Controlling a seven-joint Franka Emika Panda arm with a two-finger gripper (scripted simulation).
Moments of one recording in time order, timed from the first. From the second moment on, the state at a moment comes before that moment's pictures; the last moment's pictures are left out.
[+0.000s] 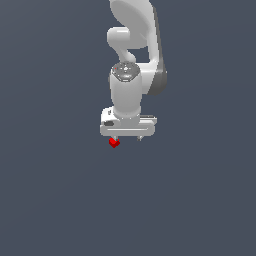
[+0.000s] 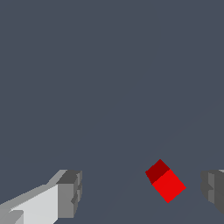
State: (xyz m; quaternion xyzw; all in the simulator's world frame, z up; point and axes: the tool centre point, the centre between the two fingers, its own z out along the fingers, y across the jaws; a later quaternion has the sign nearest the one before) arm 0.003 -0.001 0.161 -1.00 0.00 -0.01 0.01
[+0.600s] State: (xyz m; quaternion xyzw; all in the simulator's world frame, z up) arm -0.005 -0.004 0.150 -1.00 -0.03 -0.01 0.01
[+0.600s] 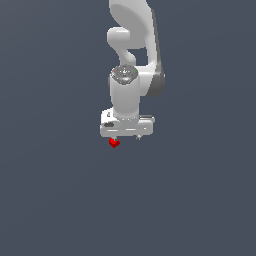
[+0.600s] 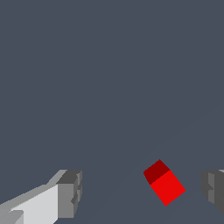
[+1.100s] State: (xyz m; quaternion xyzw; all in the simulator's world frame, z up) arm -0.027 -0.017 0.115 -0.99 -0.12 -0.01 0.01
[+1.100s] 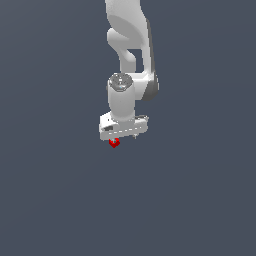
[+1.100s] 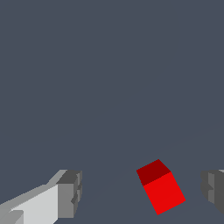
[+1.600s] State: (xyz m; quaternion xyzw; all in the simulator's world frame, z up) arm -0.053 -0.041 0.067 -0.97 -0.23 0.00 0.00
